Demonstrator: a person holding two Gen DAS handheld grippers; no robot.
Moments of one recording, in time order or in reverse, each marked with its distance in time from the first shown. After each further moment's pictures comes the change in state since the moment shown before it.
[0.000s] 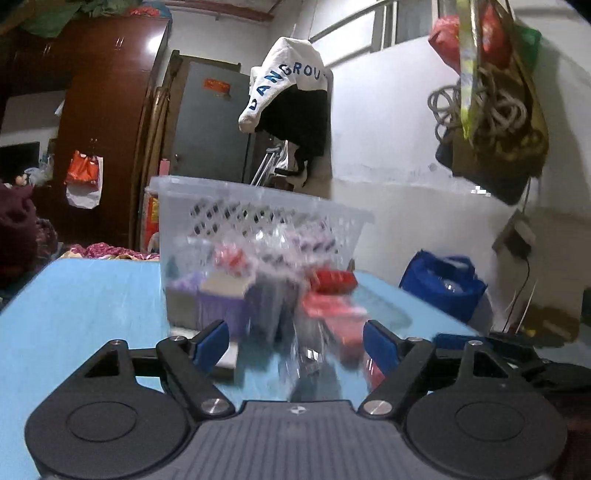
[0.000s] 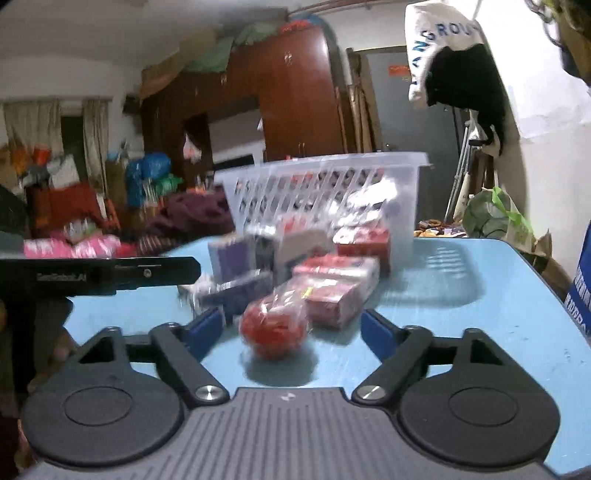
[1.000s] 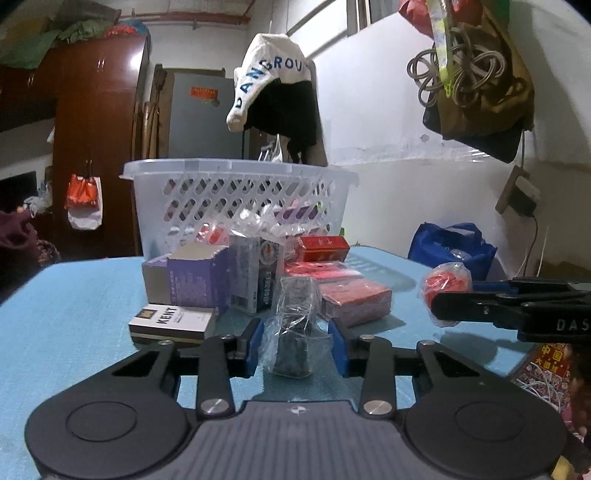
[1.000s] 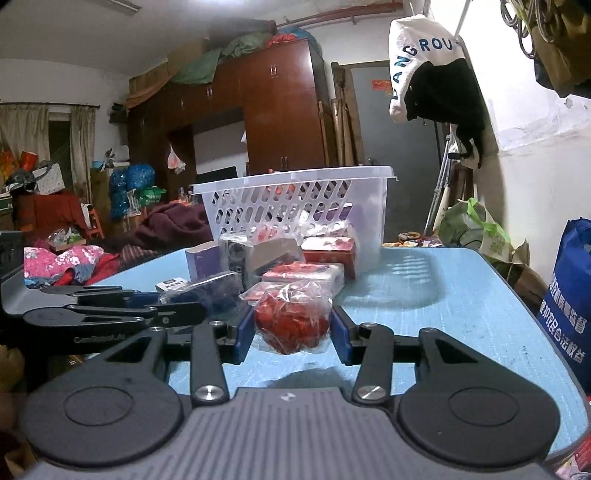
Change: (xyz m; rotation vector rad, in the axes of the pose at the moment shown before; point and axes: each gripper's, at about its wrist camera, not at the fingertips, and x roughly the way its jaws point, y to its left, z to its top) left arm 0.014 -0.034 -0.031 0.112 -0.004 0.045; right arm -0.026 -0.018 -0.007 0.019 -0.060 -0.063
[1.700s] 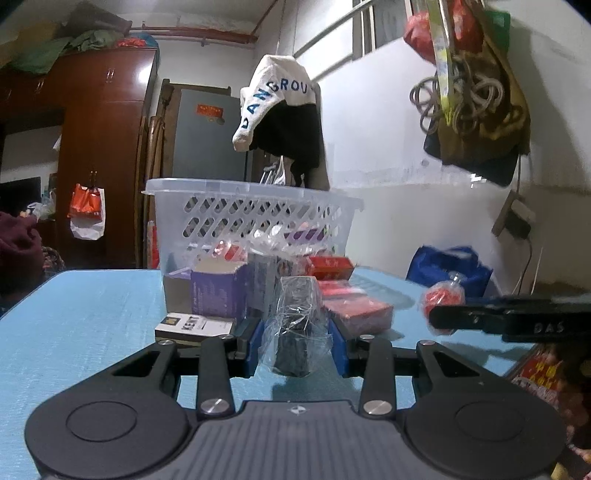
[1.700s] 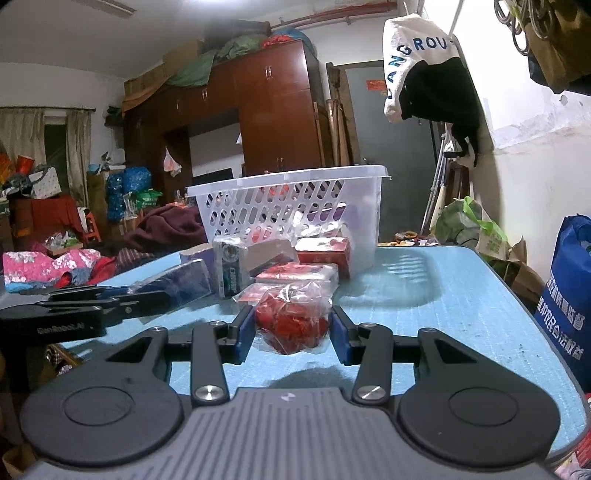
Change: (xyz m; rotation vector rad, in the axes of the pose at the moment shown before) left arm -0.023 0.019 -0.002 -0.046 -0.078 -0.024; right arm -0.001 -0.006 0.003 0.025 -0.007 -0.007
